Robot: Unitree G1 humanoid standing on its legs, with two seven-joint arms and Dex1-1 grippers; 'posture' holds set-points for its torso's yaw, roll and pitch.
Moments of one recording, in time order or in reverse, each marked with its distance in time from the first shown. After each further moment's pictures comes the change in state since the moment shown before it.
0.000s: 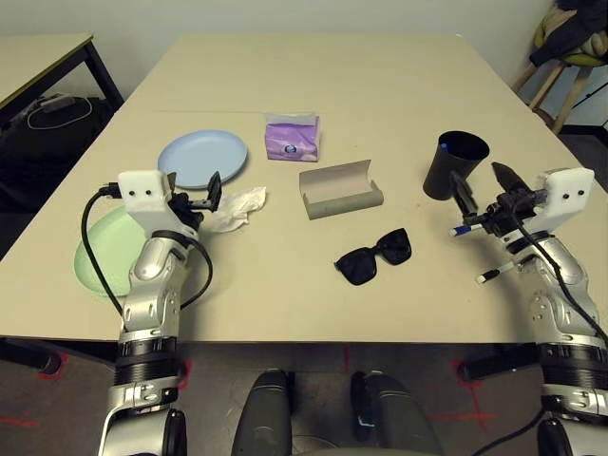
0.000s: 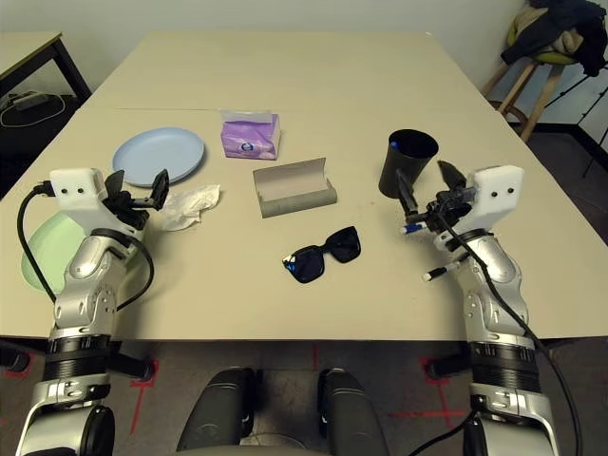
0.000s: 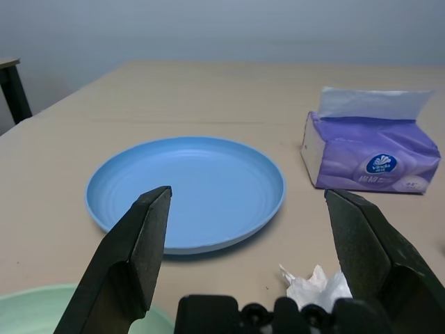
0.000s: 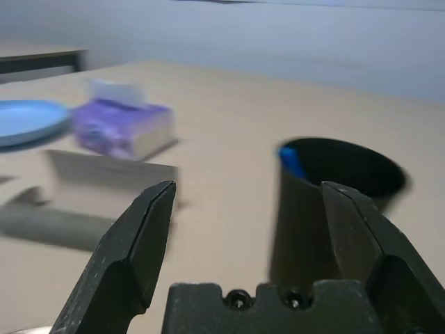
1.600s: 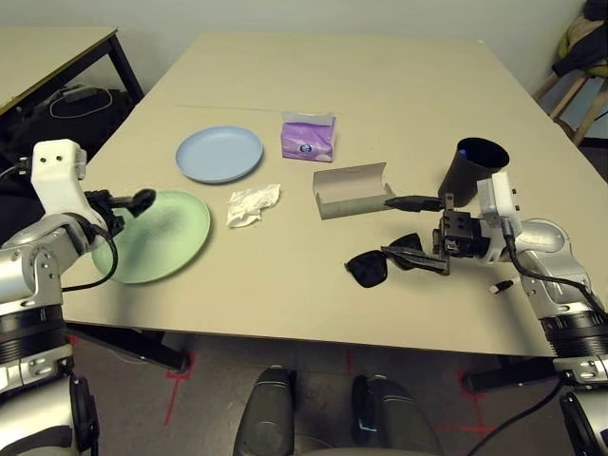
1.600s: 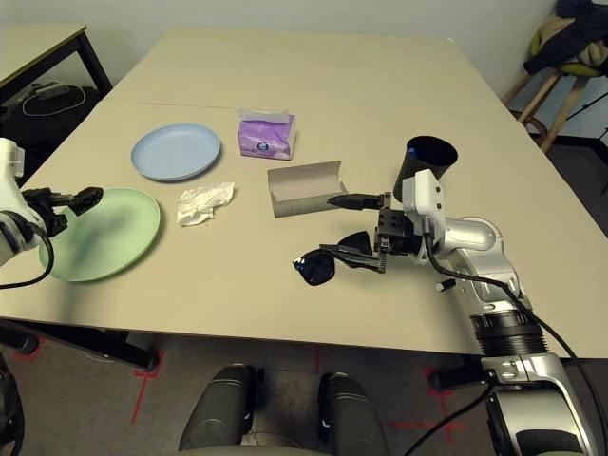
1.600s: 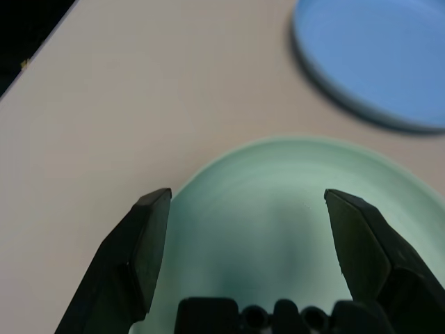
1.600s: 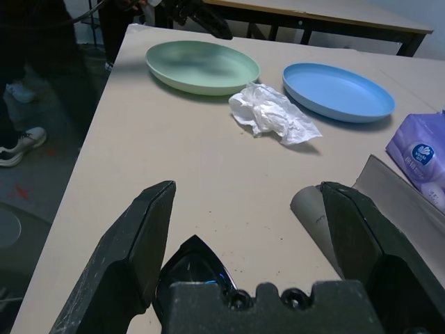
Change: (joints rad) left arm -0.145 0.464 0.157 0.174 -0.119 0.835 -0.091; right arm -0.133 -0.088 0.252 0.038 0.007 -0.027 0.611
